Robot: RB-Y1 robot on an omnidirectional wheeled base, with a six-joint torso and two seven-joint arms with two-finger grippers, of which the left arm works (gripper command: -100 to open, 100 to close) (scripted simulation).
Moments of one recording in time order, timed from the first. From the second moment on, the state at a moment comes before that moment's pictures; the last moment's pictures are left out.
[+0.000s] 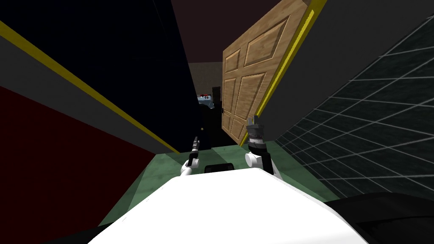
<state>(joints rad) -0.11 0.08 0.06 -0.74 0.00 -0.77 0.04</state>
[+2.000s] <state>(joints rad) -0.17 0.07 0.08 -0.61 0.00 -0.80 0.05</state>
